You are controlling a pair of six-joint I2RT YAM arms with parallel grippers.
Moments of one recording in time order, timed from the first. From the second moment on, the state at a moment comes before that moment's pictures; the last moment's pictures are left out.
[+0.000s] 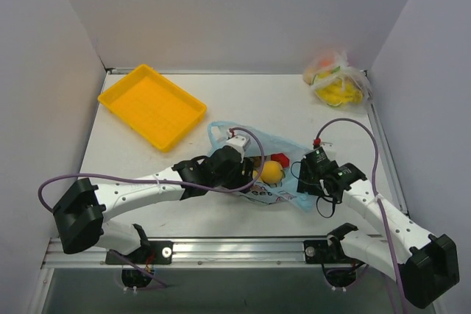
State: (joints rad) left arm -1.06 1.38 0.93 -0.28 -0.17 -0.59; right arm 0.49 0.96 0.63 -0.81 0.26 0.58
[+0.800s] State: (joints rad) left arm -1.06 1.84 1.32 -0.29 -0.20 -0.57; right arm 0.53 0.98 0.58 -0.70 0.24 0.59
